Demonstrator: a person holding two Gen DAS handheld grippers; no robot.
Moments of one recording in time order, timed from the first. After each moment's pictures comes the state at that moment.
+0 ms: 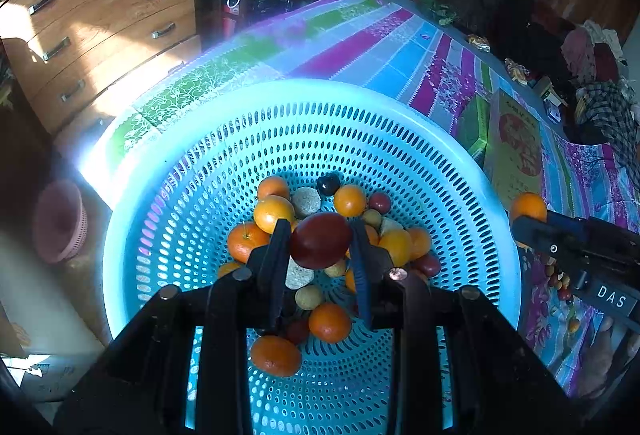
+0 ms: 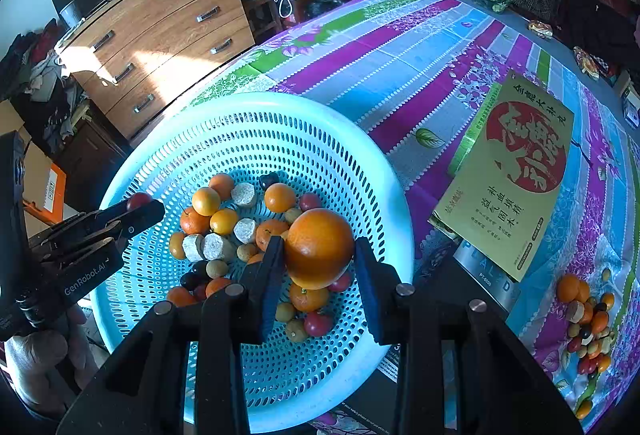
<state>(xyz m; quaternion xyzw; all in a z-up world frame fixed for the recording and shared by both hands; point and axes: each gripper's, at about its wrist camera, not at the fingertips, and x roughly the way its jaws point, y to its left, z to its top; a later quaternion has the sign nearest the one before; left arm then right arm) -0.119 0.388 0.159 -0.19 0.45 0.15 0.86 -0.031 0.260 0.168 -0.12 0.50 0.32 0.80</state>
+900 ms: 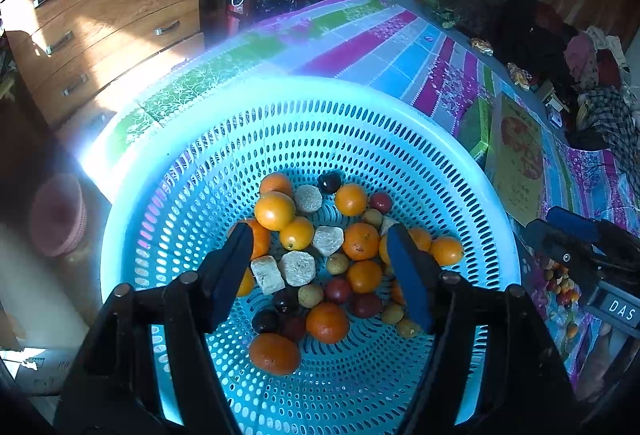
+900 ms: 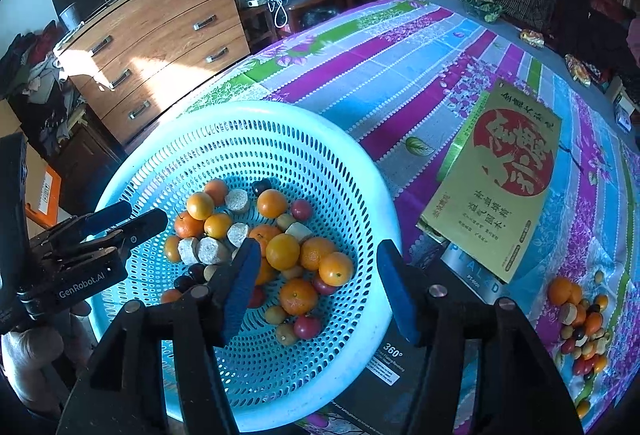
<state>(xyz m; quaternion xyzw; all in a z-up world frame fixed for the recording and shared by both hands) -0.123 0.389 0.159 -0.19 0.44 0.15 0.86 -0.038 0.251 0.176 -0.12 0.47 0.32 0.81</state>
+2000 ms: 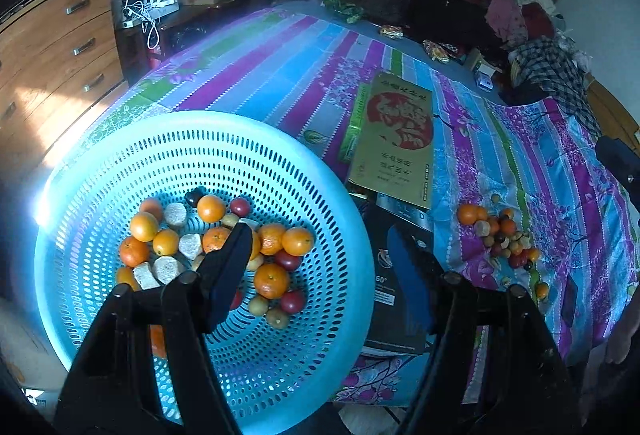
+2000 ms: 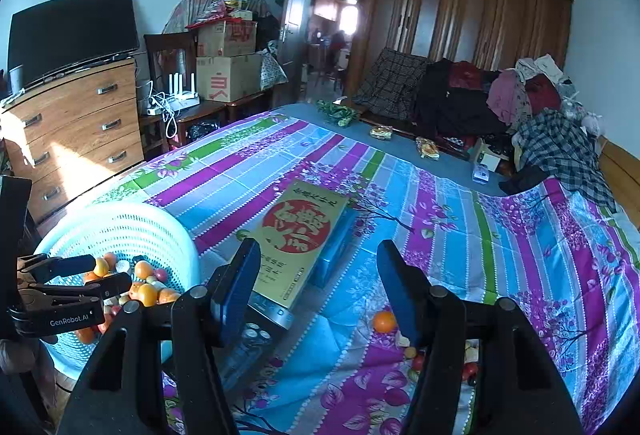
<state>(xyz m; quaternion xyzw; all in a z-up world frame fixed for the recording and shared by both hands) -0.103 0.257 0.199 -0.13 0.42 0.04 0.90 -0.091 0.076 0.284 -0.12 0.27 0.14 0.95</state>
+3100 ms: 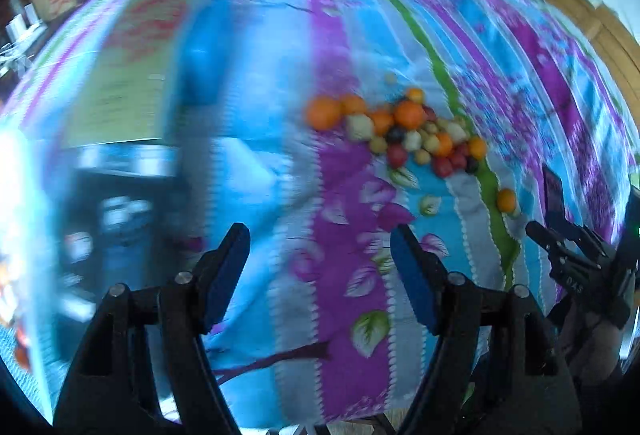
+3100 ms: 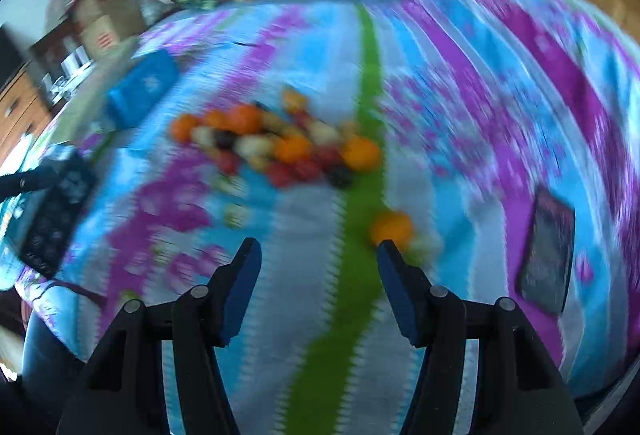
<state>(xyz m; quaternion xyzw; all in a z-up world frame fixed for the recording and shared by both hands) -0.038 0.027 0.114 -0.01 0.52 -0.13 0.84 -0.110 -0.259 0.069 0.04 0.46 0.01 0.89</state>
